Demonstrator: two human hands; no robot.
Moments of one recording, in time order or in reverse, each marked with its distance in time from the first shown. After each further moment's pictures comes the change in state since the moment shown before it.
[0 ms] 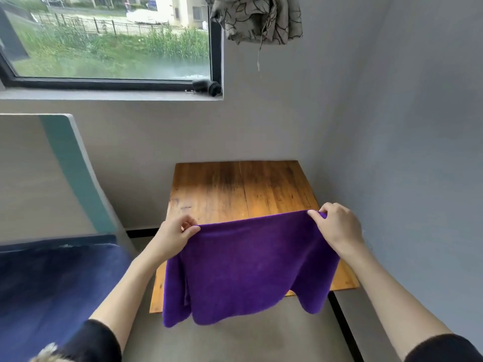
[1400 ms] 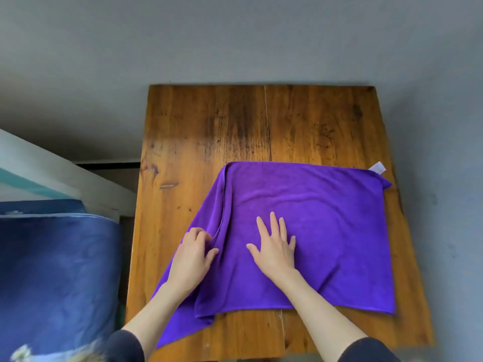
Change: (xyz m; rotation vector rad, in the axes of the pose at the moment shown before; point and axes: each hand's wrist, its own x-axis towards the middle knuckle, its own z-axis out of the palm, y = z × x) left_hand 0.186 -0.145 0.187 0.162 -0.287 -0.244; right_hand 0.086 -0.059 0.344 -0.122 -0.940 -0.033
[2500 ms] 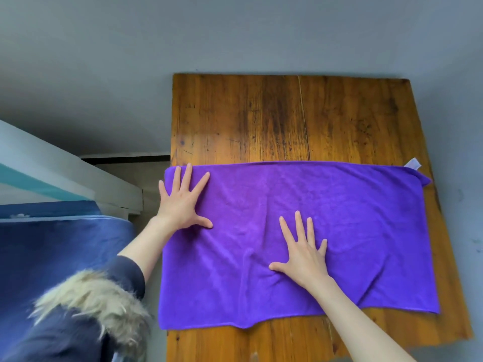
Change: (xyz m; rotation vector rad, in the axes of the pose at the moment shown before) left_hand 0.117 -0.107 -0.087 0.445 -0.197 0.069; right_hand 0.003 -0.042 0.022 -0.190 -0.082 0.057
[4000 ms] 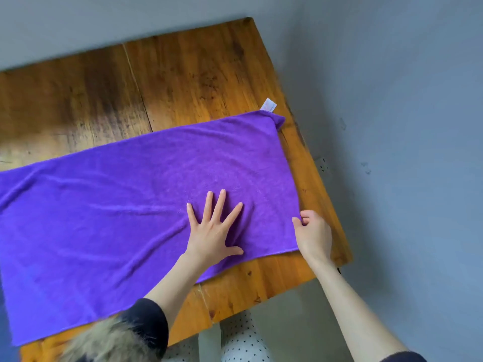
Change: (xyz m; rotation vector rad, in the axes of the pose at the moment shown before) left_hand -0.044 0.357 0.112 0.253 -0.062 0.370; right_hand -0.065 0.286 0.033 0.799 0.463 0.581
